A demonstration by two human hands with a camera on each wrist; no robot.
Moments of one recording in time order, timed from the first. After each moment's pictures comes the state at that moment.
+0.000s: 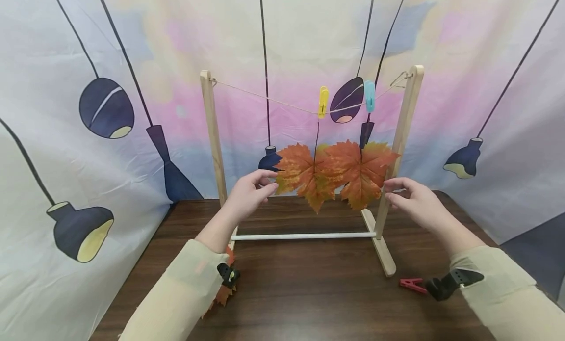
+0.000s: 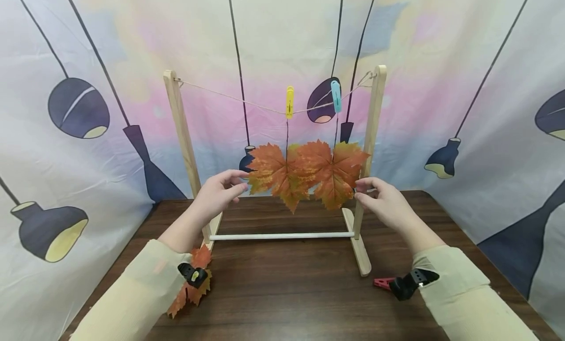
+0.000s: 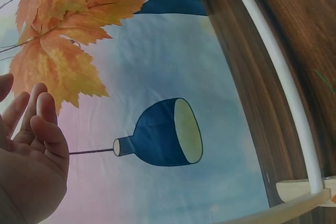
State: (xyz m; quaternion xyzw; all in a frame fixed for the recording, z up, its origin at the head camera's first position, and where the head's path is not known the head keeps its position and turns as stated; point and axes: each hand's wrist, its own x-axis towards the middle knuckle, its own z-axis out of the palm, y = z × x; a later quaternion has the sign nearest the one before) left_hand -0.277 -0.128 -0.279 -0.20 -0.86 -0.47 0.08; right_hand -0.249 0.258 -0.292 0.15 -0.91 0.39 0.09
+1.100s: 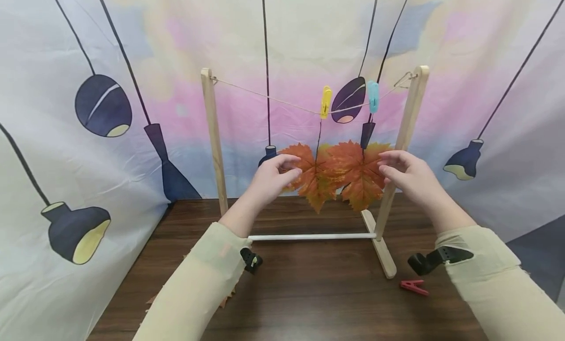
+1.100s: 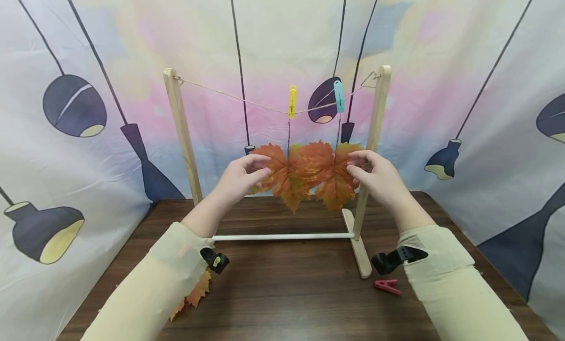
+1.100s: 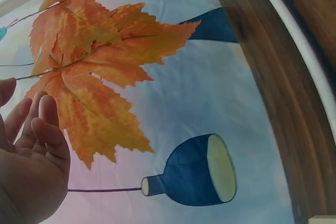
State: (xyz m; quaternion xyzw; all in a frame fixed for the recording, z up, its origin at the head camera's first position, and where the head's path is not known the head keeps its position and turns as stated) left_hand -0.292 -0.085 -0.252 -0.24 -0.83 -0.50 0.08; right_hand -0.264 0.231 -0.250 0.16 -0.87 0.44 0.15
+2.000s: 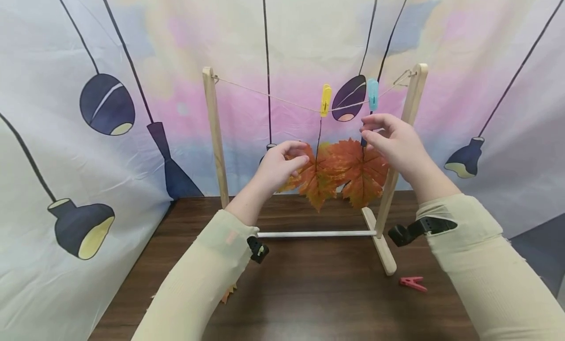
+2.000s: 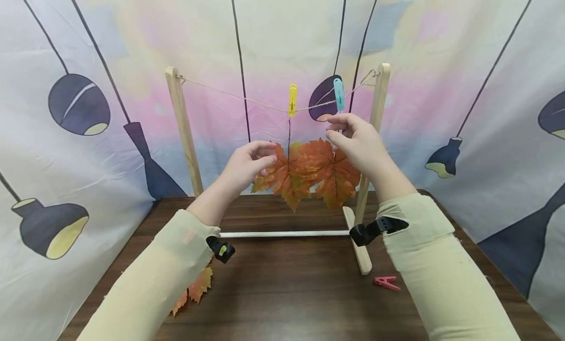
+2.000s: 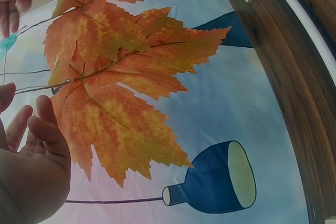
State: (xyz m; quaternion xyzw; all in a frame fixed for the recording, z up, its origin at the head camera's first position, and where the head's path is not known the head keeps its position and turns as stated) left_hand -0.289 -0.070 -0.230 -0.22 -0.80 -0.55 0.06; right_hand -0.264 0.186 -0.188 0.18 -0.84 0.47 0.20
